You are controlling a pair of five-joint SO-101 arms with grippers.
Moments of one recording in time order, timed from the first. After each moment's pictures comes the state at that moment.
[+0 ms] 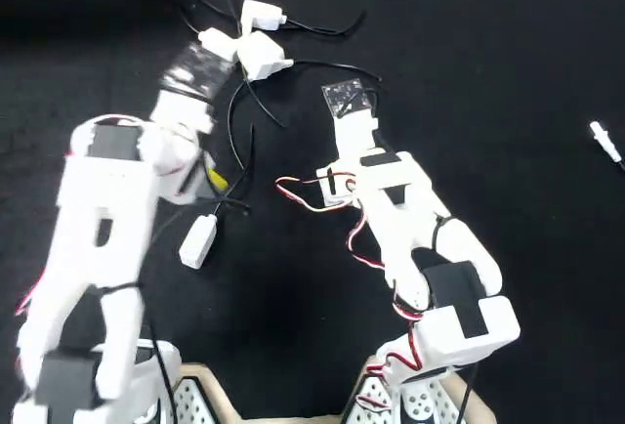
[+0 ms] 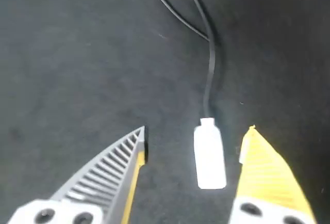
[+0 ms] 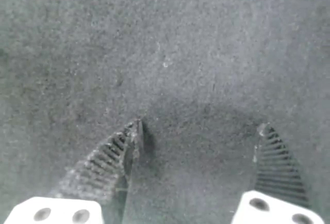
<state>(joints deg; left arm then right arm) -2.5 -23.3 19.3 75.4 -24.9 -12.1 4.5 37.9 34.9 4.1</state>
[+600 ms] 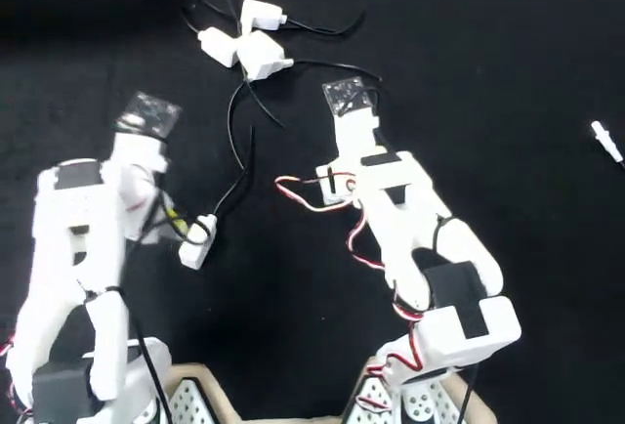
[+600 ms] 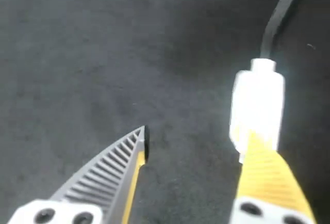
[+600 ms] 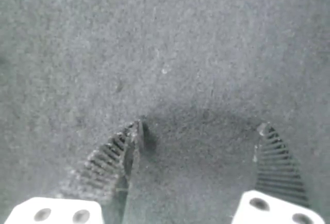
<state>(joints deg) -11.9 -24.7 41.8 66.8 -31.1 -12.1 4.5 37.9 33.6 4.0</state>
